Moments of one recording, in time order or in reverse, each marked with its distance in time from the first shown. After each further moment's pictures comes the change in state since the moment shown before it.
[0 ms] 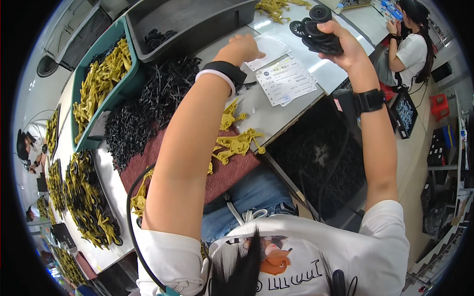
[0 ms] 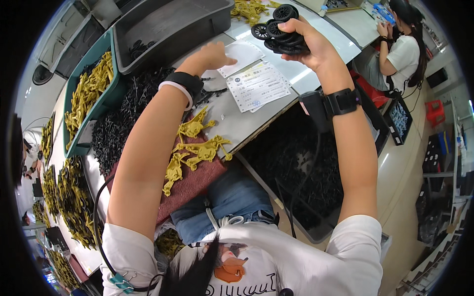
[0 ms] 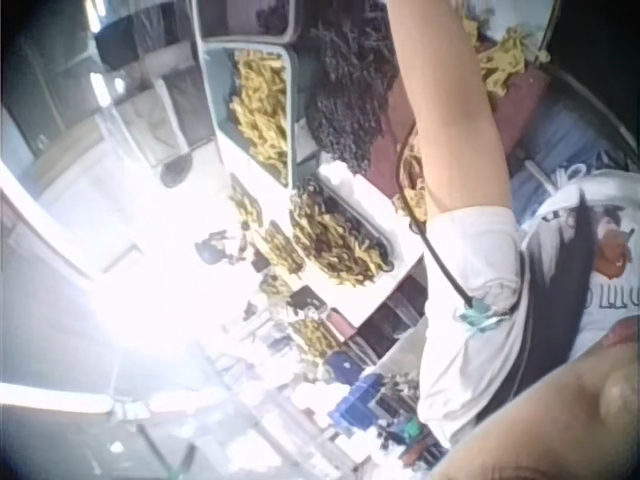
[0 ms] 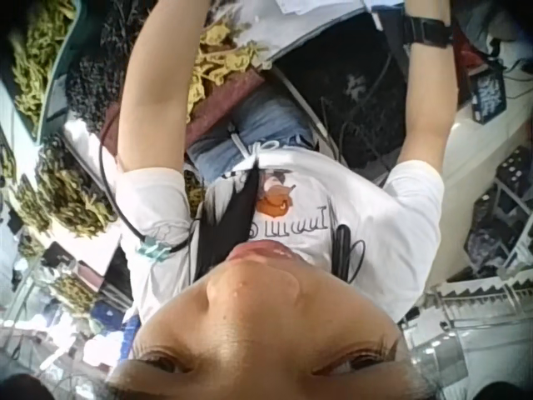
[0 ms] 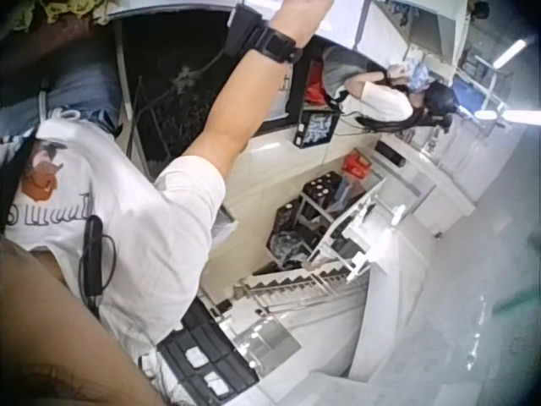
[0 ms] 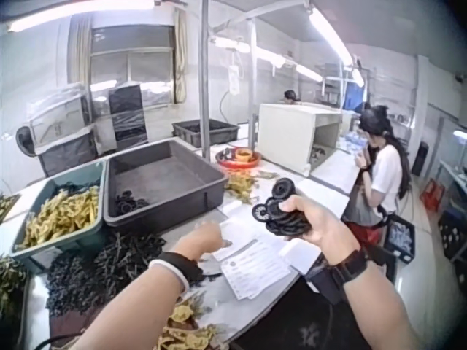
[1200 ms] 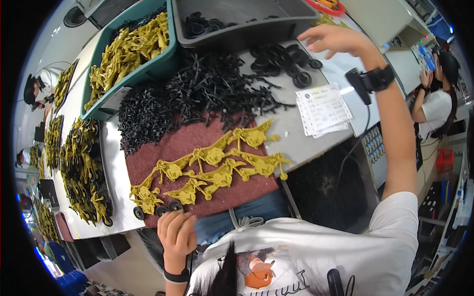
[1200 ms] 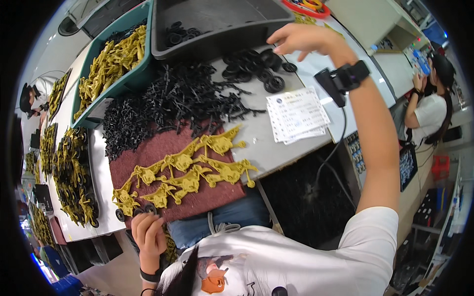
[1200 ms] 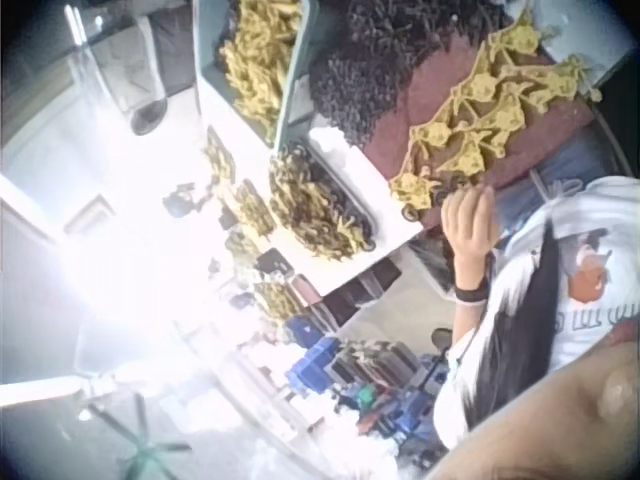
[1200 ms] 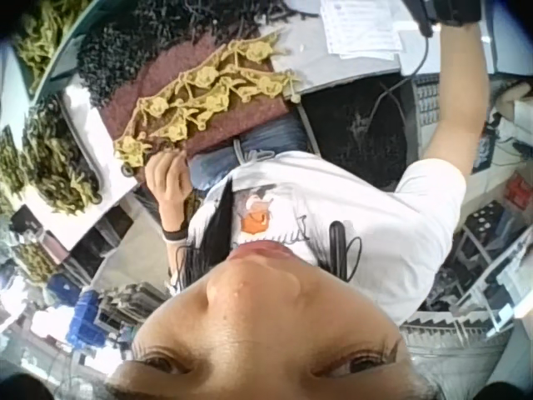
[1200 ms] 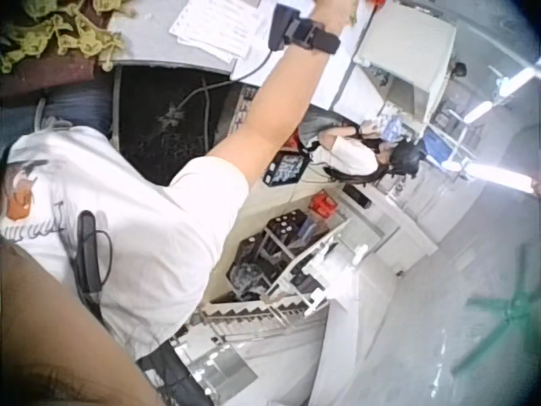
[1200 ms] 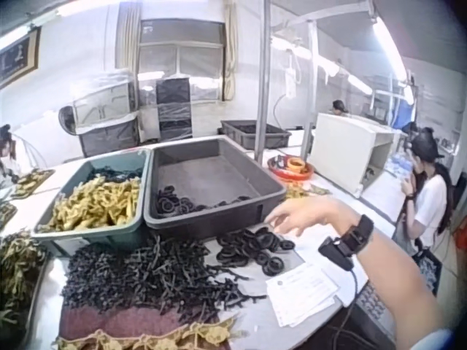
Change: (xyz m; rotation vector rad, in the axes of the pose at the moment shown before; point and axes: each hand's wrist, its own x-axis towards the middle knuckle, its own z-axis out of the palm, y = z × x) left_hand -0.430 -0.074 0.037 0.067 0.692 0.059; right_hand 0.128 -0.027 0.094 -1.046 -0.715 -0.014
